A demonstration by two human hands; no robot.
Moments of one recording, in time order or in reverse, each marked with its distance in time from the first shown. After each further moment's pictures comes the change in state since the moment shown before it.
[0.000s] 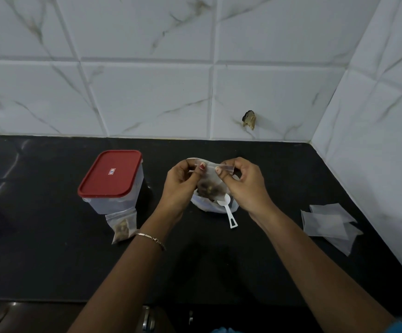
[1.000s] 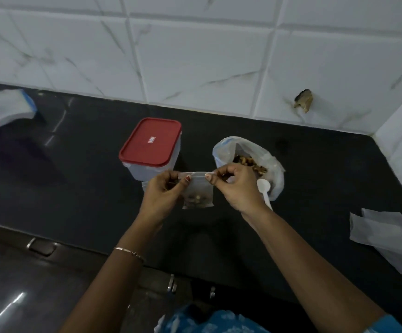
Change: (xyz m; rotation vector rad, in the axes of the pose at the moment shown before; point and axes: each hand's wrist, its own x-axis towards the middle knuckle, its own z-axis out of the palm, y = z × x) left_hand -0.063 -0.019 -0.102 0.226 0.247 -0.269; right_hand -0.019 0.006 0.092 0.017 -0.288 0.111
